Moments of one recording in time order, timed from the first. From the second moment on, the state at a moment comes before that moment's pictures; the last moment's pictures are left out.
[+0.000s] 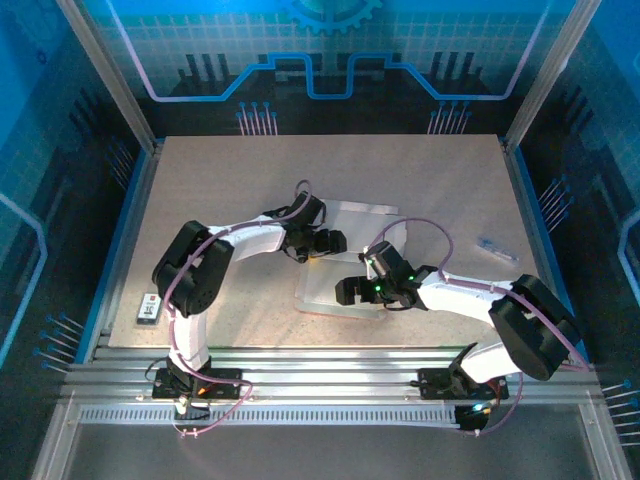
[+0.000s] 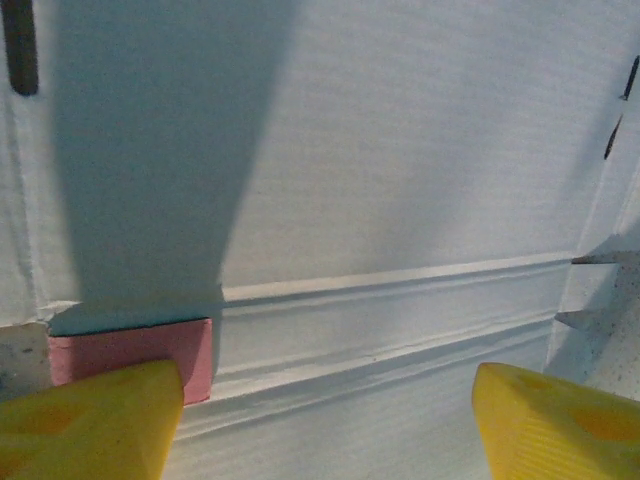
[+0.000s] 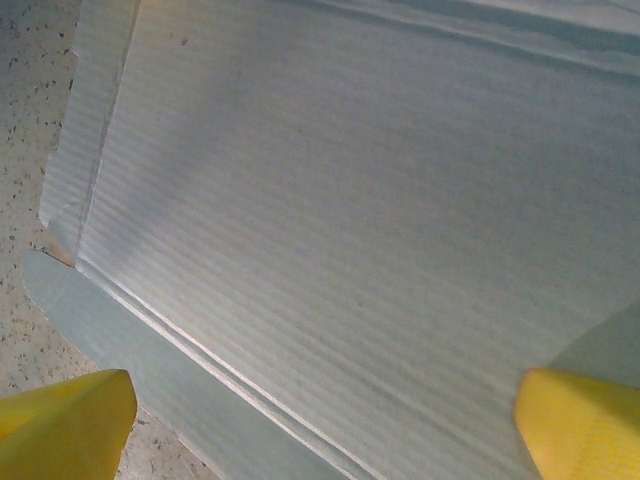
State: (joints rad) left arm -0.55 1.94 1.21 -0.32 0.29 -0.71; right arm 0.70 1.43 0.60 -0.17 -0.18 0.59
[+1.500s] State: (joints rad) left arm -0.40 1.63 1.11 -0.41 0.23 -0.85; right arm 0.80 1.43 0.60 -0.11 -0.29 0.70
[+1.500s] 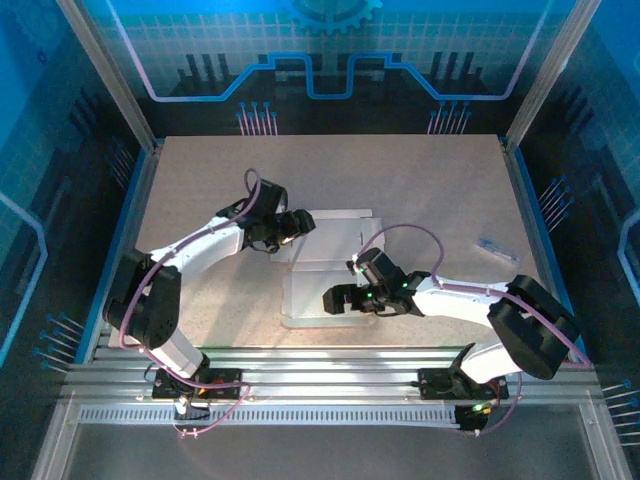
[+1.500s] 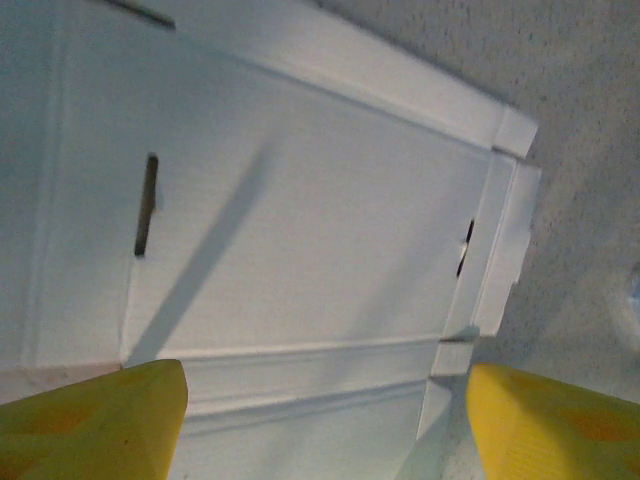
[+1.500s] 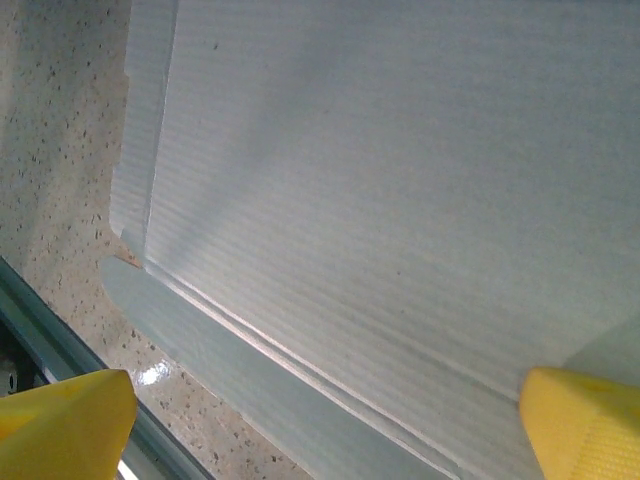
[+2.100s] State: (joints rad) left arm -0.35 1.94 1.46 -0.62 0.06 -0.76; right arm 0.81 1.40 0.58 -0.13 -0.29 0.70
